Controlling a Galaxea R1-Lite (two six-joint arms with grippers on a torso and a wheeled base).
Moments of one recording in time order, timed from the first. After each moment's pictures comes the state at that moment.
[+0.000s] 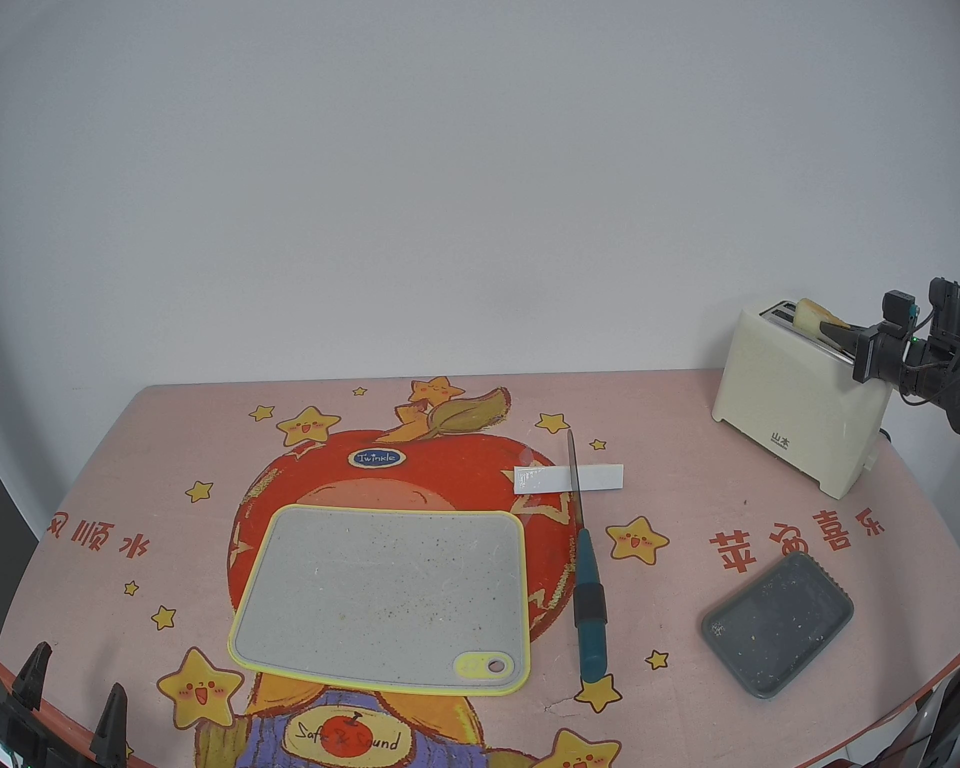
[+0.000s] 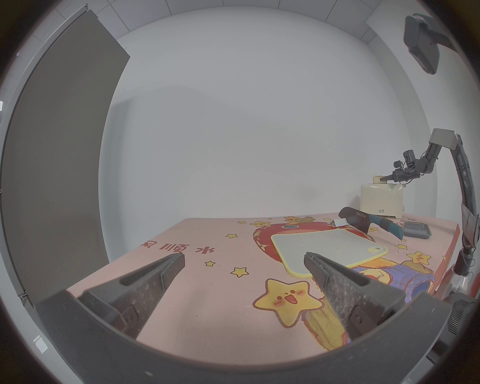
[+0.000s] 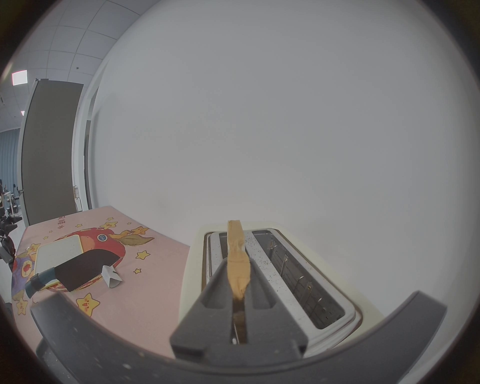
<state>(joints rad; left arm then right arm) 0.01 0.02 -0.02 0.00 -0.02 0.01 -0.26 1.85 -1.09 -0.53 0.63 -0.19</state>
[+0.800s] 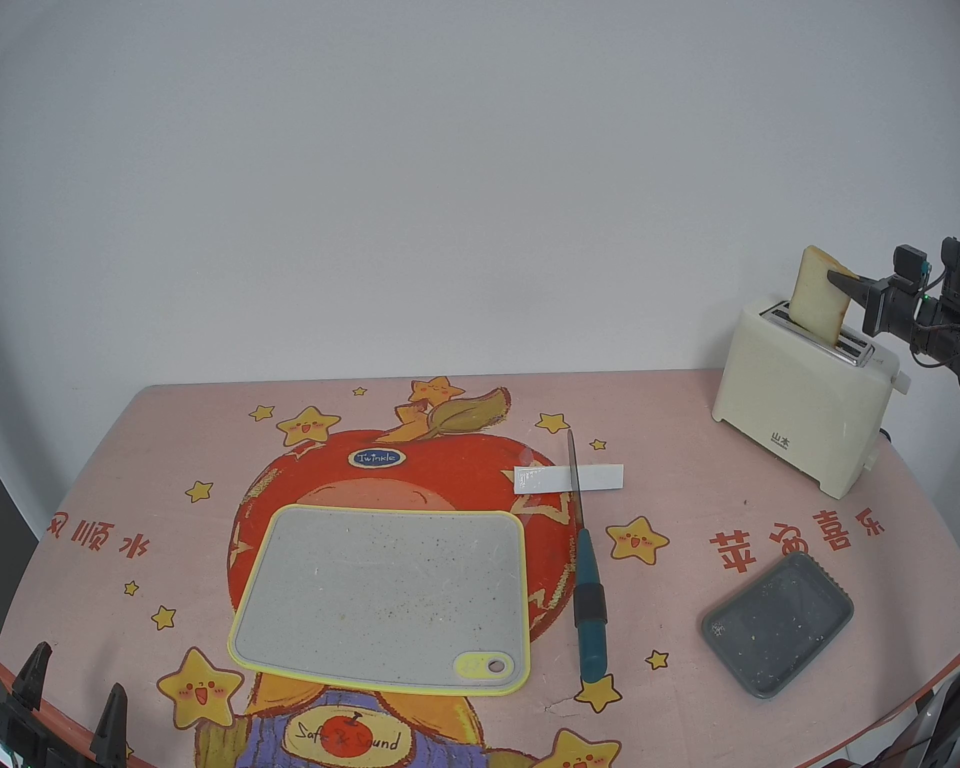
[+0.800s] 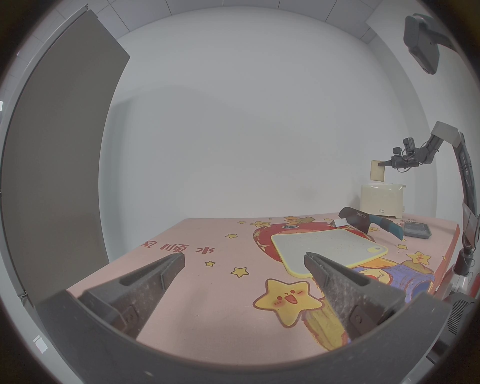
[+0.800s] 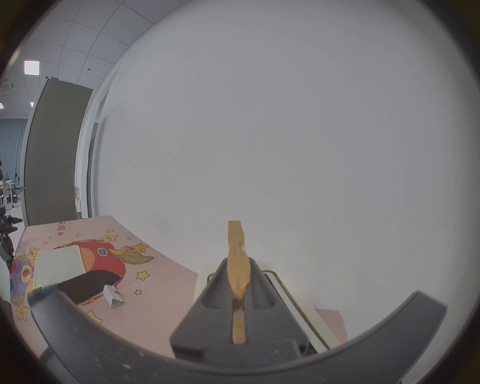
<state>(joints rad) 0.01 0.02 -0.02 0.00 -0.02 0.01 -0.24 1.80 -1.21 -0.51 0.63 -0.13</state>
